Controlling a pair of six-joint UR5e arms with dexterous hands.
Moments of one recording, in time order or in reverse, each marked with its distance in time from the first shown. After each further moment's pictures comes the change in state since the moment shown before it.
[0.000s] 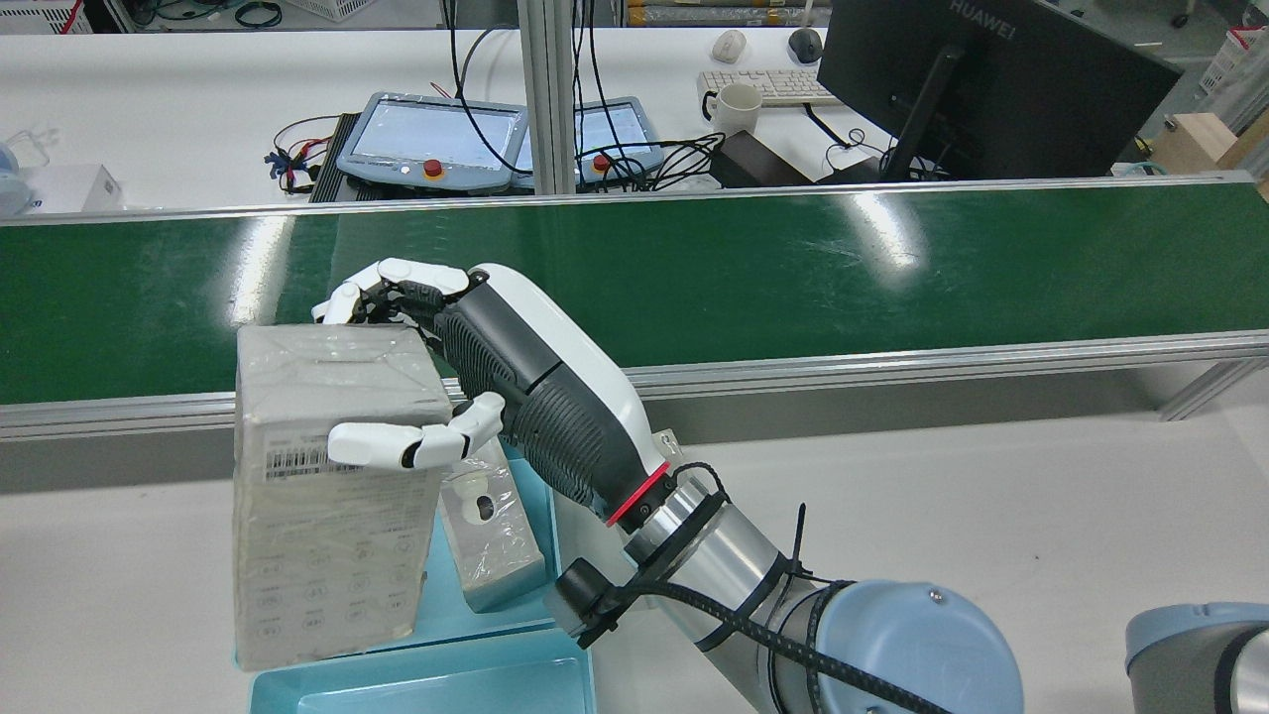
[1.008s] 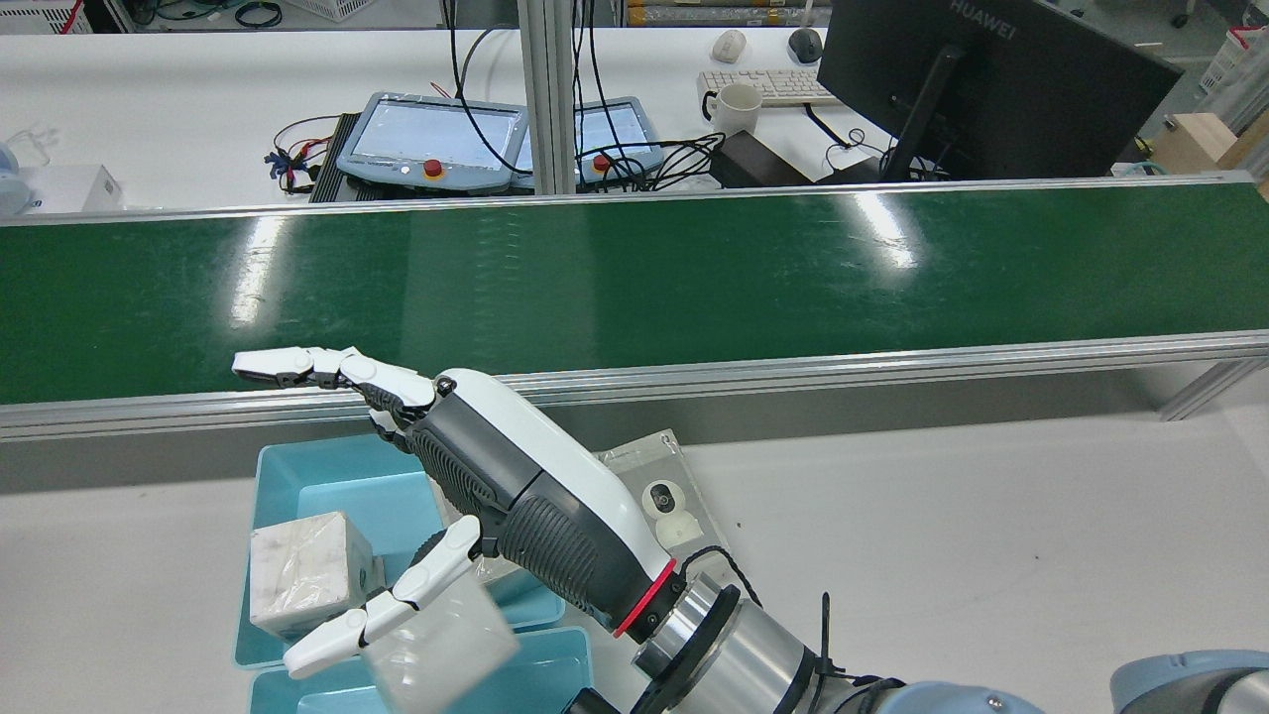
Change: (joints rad) left arm 0.000 0.000 0.000 0.000 0.000 0.000; right arm -0.067 -0.004 0.081 -0.087 -0.008 -0.032
